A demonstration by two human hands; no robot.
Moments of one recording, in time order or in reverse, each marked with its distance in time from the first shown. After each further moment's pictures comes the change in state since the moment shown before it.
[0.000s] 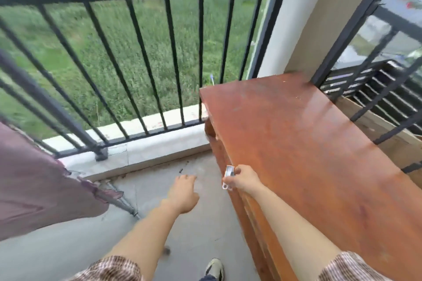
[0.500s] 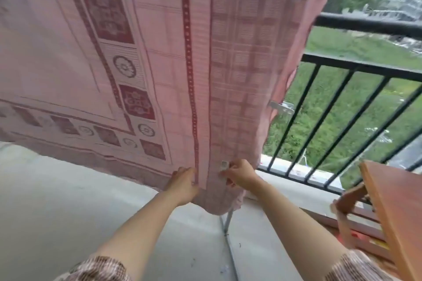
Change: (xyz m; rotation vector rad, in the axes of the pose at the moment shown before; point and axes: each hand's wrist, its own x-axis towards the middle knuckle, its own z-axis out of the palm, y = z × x) left_hand -0.258 -0.371 -0.102 -0.434 0.515 -0.447; right_hand -0.161 -0.284 0.358 -0.312 -0.369 -0.616
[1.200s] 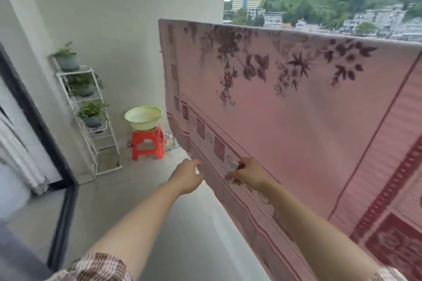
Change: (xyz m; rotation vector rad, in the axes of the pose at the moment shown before) left_hand -0.040 -0.420 -0.360 -0.230 0.614 -0.560; right_hand 0.121 -0.461 0.404 -0.158 -0.561 -0.655
